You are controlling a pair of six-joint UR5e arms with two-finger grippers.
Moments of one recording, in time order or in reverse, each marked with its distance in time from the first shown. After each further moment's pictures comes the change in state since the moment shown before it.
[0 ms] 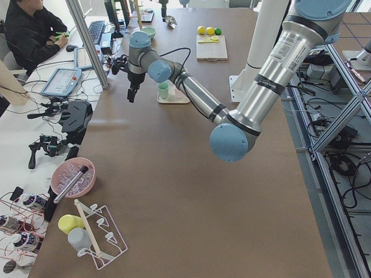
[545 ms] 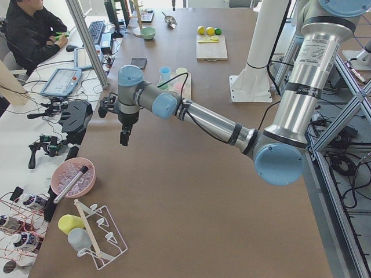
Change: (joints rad) left arm -0.213 0.242 0.038 -0.003 -0.050 0.144; right arm 0.196 -0.192 -0.064 0.002 0.005 -0.306
